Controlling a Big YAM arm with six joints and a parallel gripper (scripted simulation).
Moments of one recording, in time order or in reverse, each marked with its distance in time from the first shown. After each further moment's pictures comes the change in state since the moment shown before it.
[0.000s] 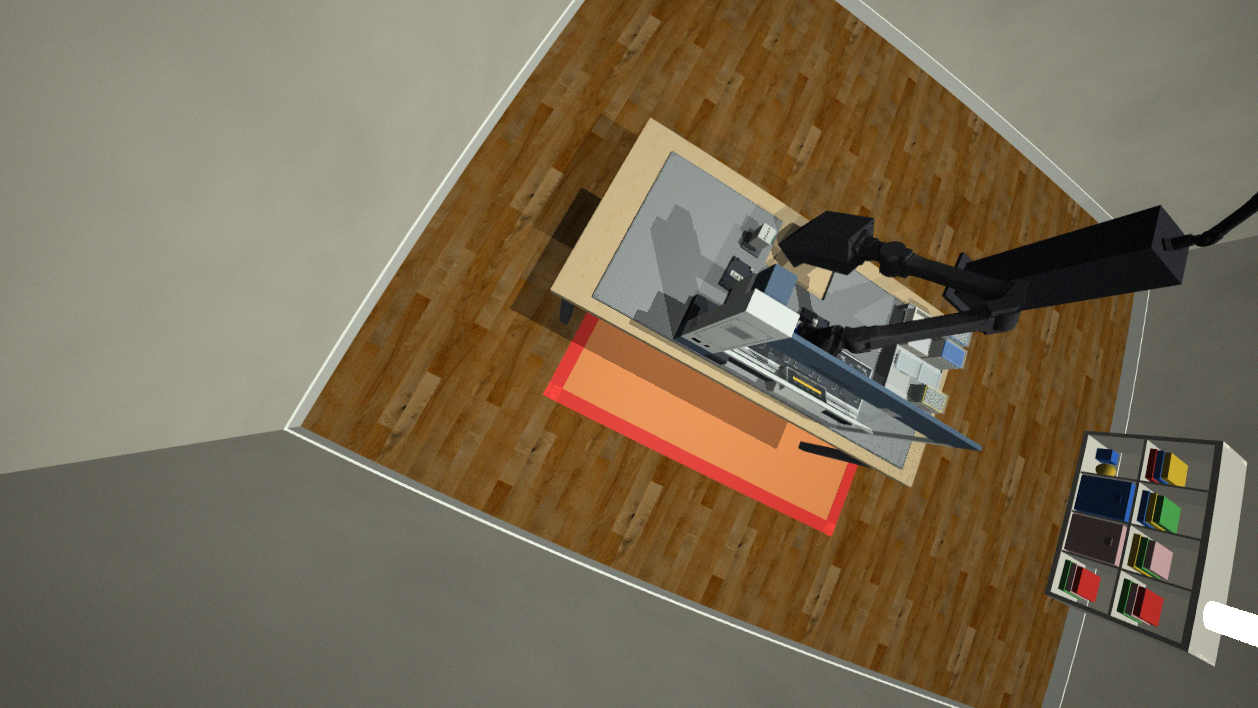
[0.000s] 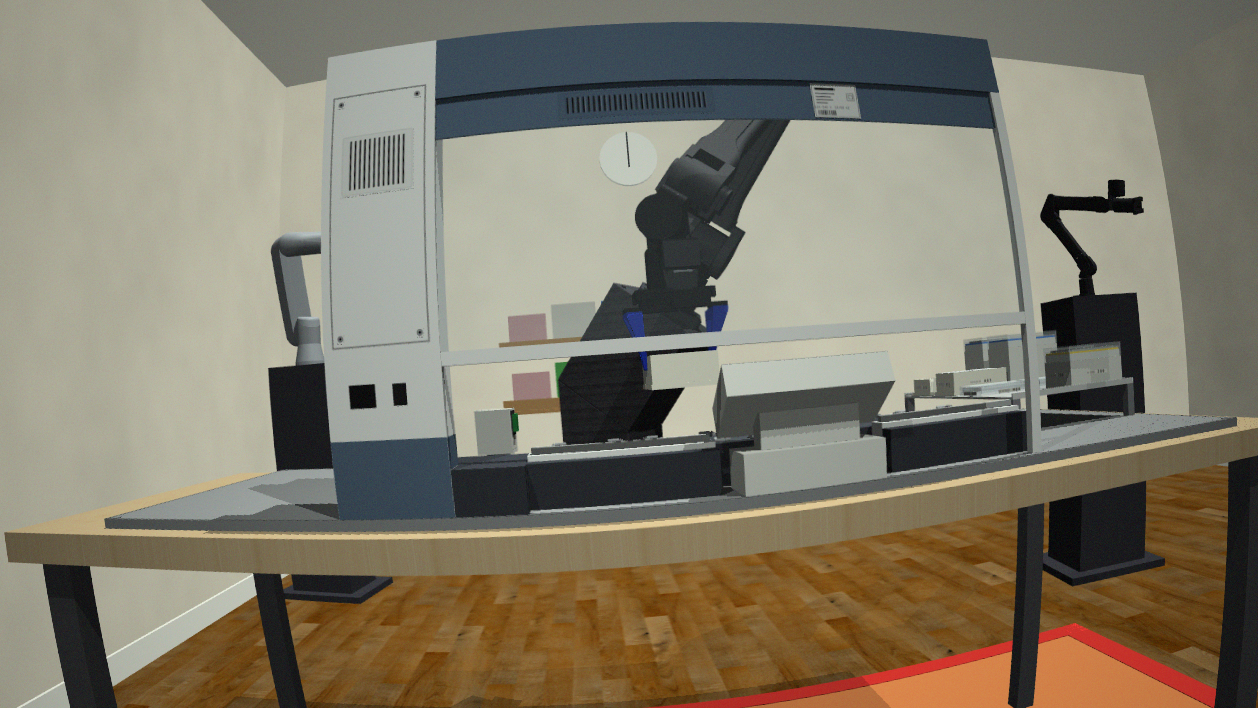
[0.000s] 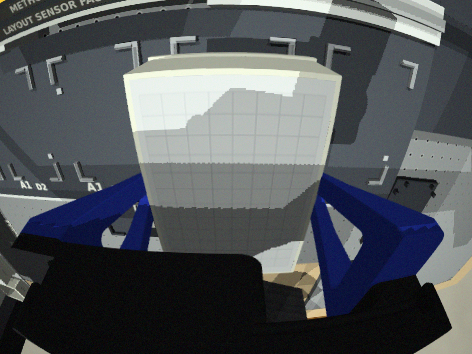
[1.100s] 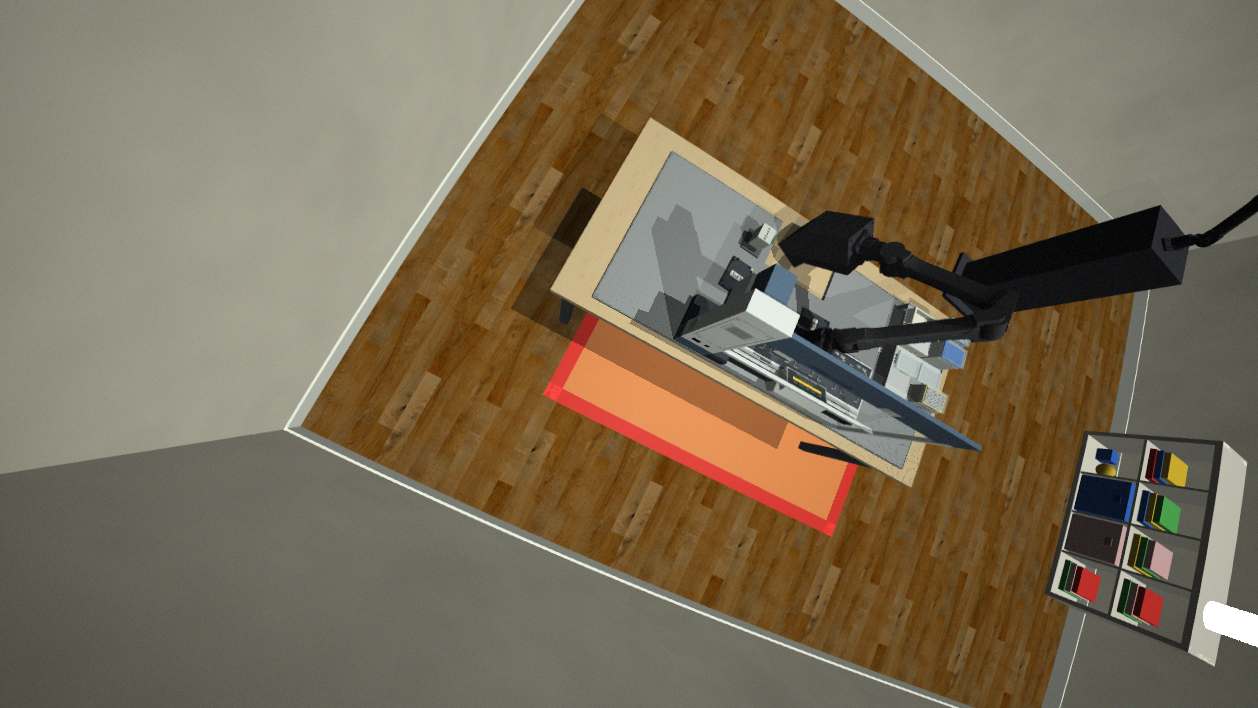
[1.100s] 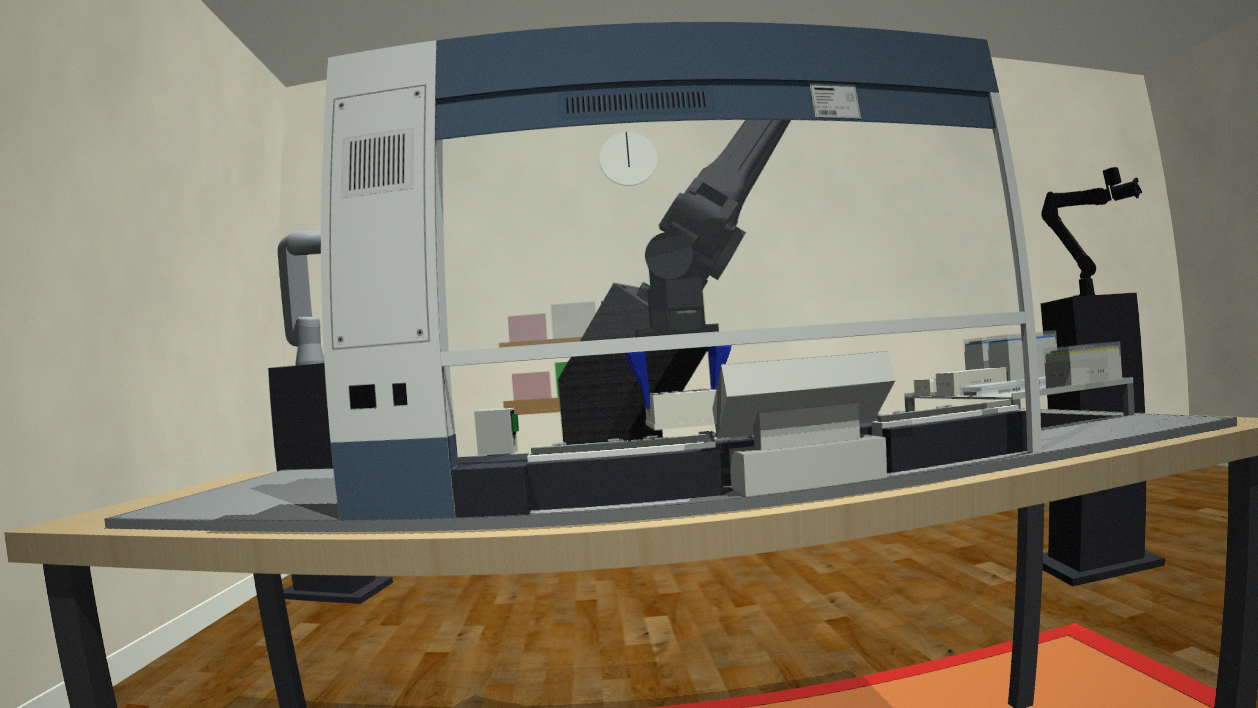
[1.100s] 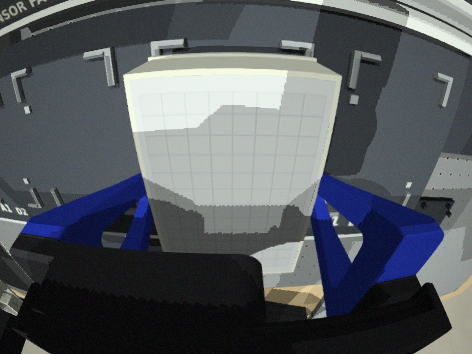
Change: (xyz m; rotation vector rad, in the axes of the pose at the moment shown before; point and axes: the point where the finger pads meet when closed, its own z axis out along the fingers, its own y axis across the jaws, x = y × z) arm 0.001 0.000 0.048 0.001 0.000 0.001
